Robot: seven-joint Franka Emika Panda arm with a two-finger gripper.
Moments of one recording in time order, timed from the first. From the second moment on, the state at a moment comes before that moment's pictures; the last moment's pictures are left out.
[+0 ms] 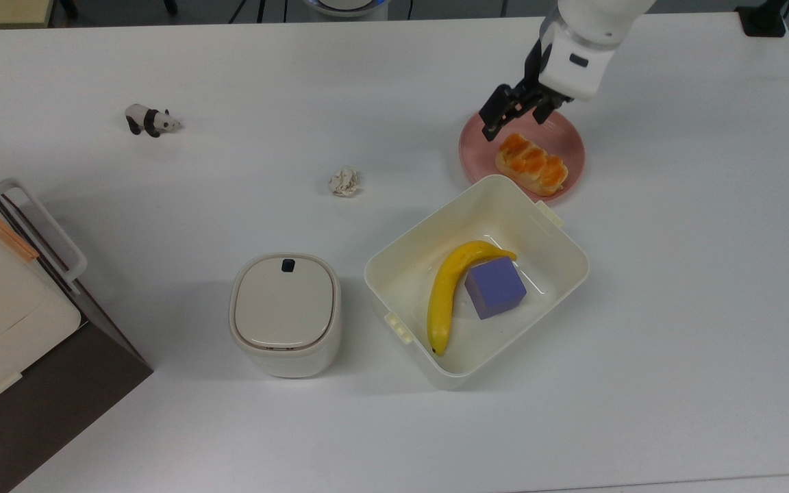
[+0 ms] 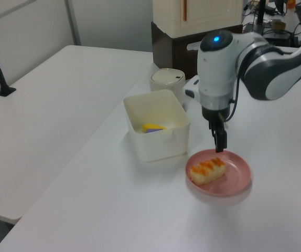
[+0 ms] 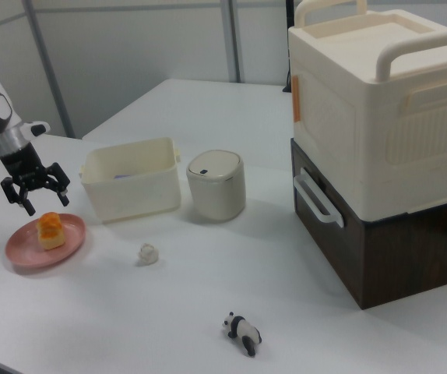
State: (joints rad) arm 0.34 0.27 0.23 -1.80 -0.30 1.93 0.20
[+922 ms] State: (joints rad) arm 0.35 0.41 0.33 -1.80 -0.47 1.98 0.37
